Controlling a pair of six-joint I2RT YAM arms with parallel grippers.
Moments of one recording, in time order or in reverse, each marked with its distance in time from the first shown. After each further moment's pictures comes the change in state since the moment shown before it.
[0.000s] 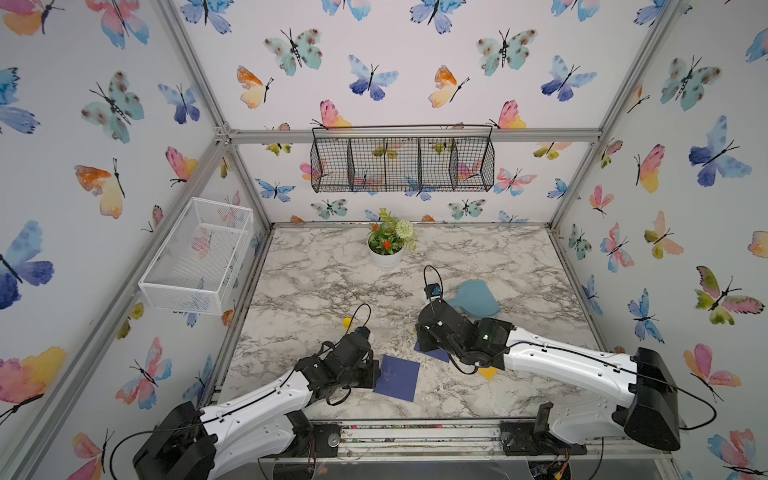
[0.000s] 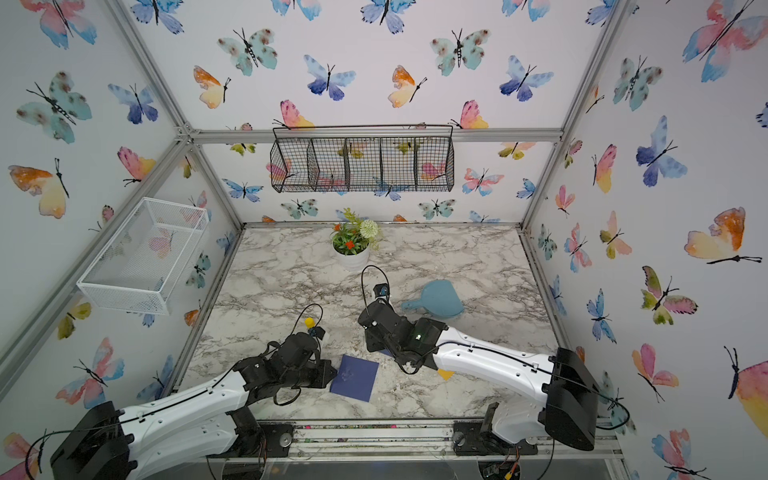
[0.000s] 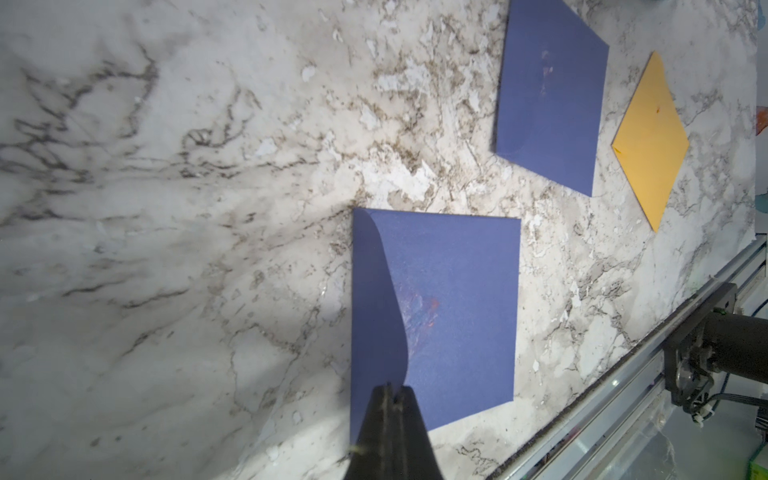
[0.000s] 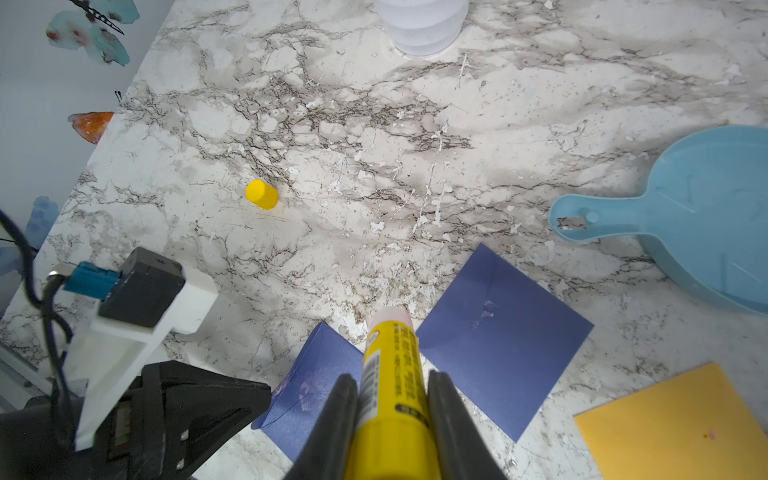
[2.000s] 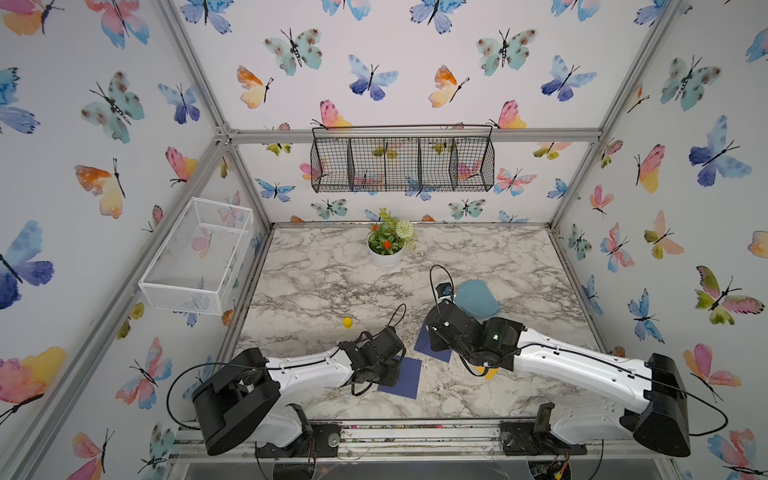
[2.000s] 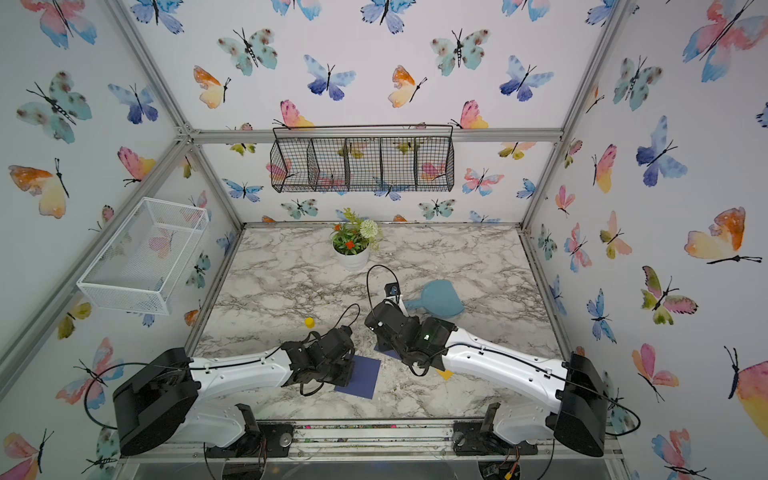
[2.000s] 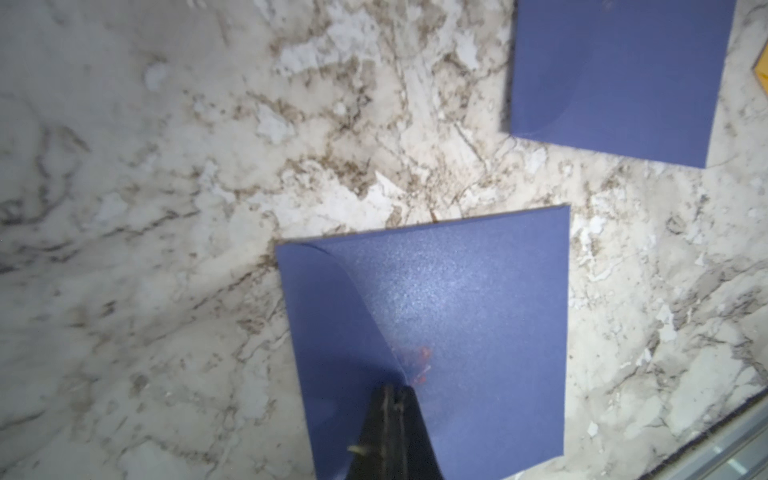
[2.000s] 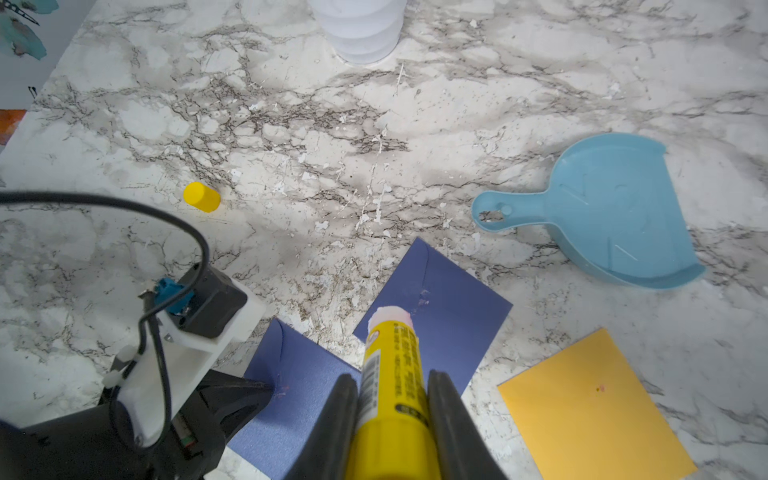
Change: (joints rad) left arm -0.161 0.436 0.229 -0.035 -0.152 0.045; right arm -0.018 -0.065 0.003 -0.140 0.115 -0.004
